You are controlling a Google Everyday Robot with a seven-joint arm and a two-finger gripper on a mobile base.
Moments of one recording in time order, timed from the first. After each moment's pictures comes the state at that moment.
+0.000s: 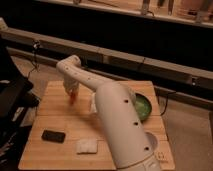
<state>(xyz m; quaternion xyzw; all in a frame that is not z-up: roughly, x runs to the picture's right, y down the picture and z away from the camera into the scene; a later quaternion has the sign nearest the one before) -0.201 0.030 0.956 -0.20 -0.26 -0.60 0.73</state>
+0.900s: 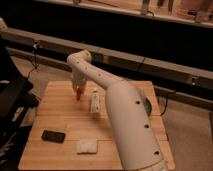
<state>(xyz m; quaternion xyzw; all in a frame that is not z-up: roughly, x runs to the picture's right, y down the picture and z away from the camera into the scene) -0.143 0.008 0.941 -0.21 -0.28 -0.56 0.75</state>
